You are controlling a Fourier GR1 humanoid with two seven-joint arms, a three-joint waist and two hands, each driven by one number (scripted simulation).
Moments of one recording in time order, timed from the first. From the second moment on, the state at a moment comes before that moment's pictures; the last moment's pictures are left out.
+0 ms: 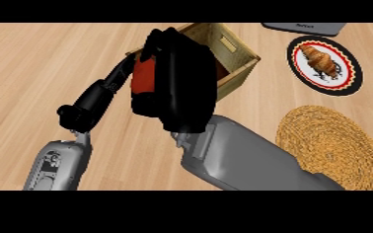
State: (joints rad) left arm -0.29 0.13 -0.04 -1.51 -0.08 -0.27 0.03; right arm -0.95 -0.01 0.61 -1.52 0.95 -0.28 1.12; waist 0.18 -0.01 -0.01
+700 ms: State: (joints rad) left arm -0.30 0.14 -0.02 -1.50 -0.09 -0.25 0.03; right arm -1.28 -0.01 0.53 -1.28 0.99 -0.28 1.23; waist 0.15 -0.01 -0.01
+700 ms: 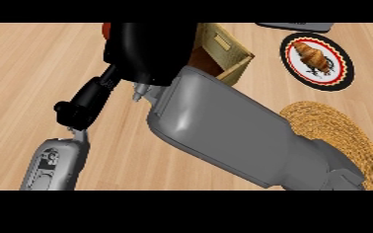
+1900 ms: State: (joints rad) left arm -0.26 0.16 0.03 -1.52 -0.09 -0.23 -0.01; right arm -1.49 -0.01 0.25 -0.85 1.14 -0.42 1.22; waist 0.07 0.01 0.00
